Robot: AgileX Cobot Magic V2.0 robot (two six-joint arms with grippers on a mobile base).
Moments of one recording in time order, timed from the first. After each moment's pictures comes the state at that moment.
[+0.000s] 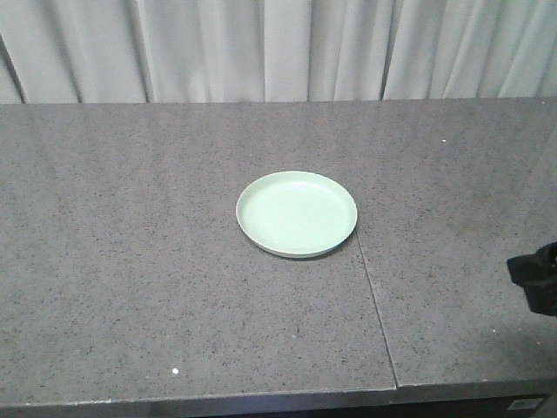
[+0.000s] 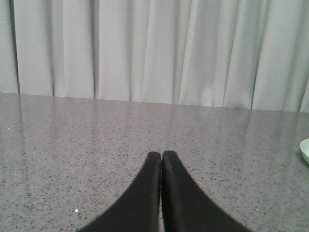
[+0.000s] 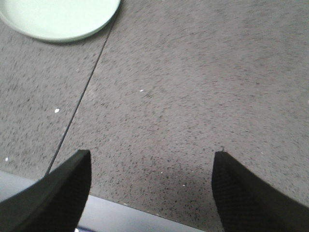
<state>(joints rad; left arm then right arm) 0.05 -0.01 0.03 -0.03 0.02 -0.05 0.15 0.92 -0.94 0.04 0.95 -0.21</state>
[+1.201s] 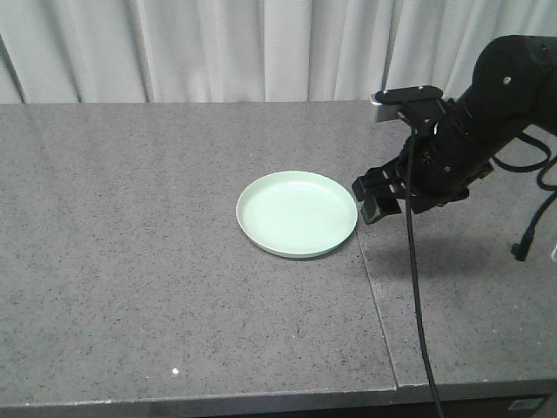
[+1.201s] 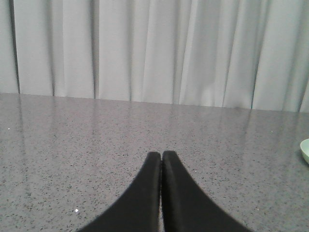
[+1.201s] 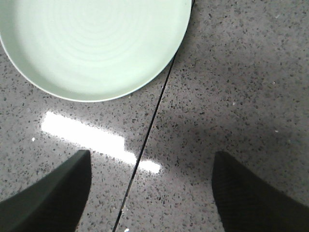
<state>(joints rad) 0.05 -0.01 0.03 -0.03 0.02 -0.05 0.25 1.72 -1.51 0.16 1.08 -0.12</state>
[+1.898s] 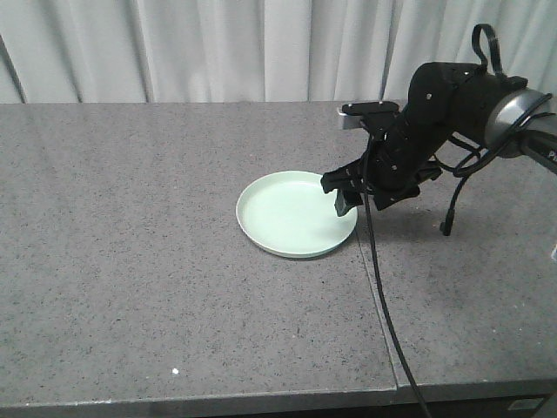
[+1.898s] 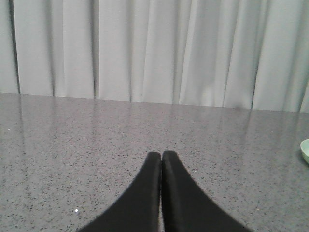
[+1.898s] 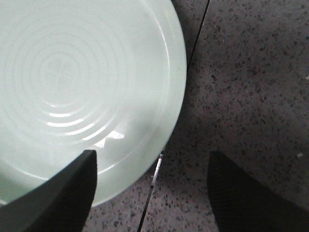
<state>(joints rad) 0.05 -0.01 0.03 -0.03 0.02 -0.05 0.25 2.03 -1.75 0.17 1.04 -0.09</state>
